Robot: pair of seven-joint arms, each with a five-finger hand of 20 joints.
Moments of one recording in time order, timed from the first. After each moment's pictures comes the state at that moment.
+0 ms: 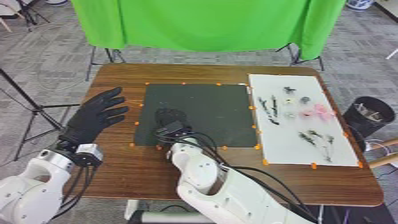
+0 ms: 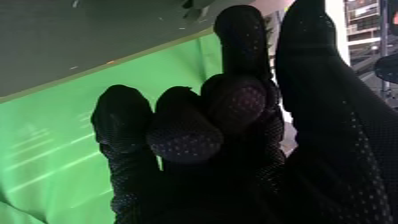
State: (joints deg) left arm 119.6 -40.9 -95.9 -115.4 36.4 -1.4 8.2; right arm -67.4 -81.4 28.8 -84.8 -140.9 9.1 32.8
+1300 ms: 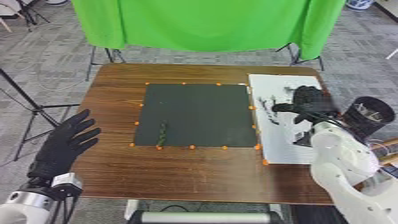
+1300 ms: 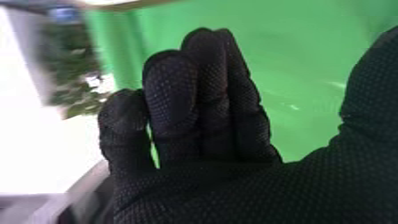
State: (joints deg) left arm 143.7 -43.8 -106.9 -123.3 33.5 8.7 18.8; right arm -96.4 -47.4 78.3 -114.2 -134.9 -4.3 33.0
